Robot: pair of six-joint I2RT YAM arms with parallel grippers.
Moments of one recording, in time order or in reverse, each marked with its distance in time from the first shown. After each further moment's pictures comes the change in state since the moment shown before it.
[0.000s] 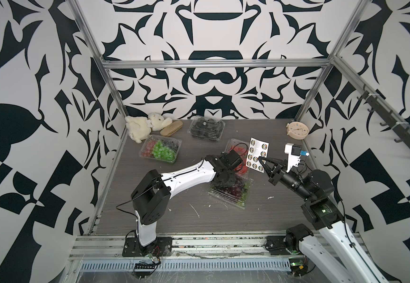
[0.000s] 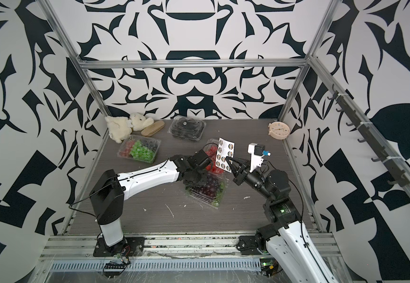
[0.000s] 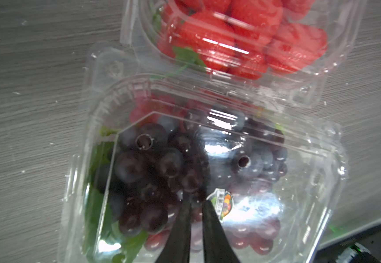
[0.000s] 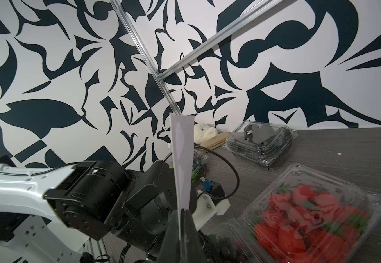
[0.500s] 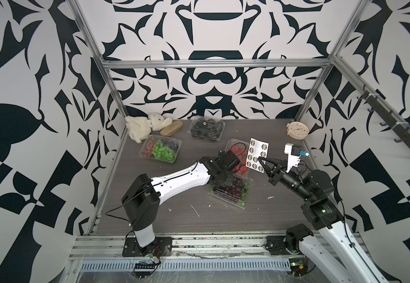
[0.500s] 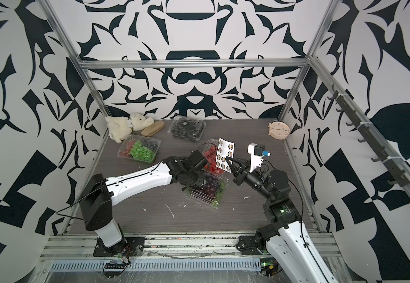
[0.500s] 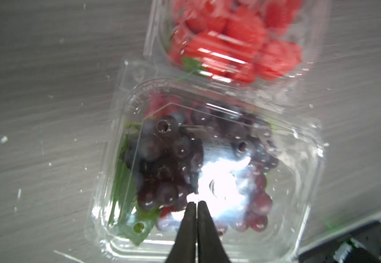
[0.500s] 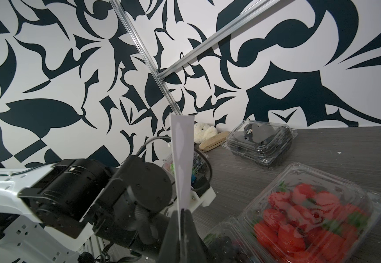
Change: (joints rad) left arm -0.006 -0.145 -0.101 0.074 -0.023 -0.014; right arm 0.000 0.000 -0.005 0.000 0.003 0.000
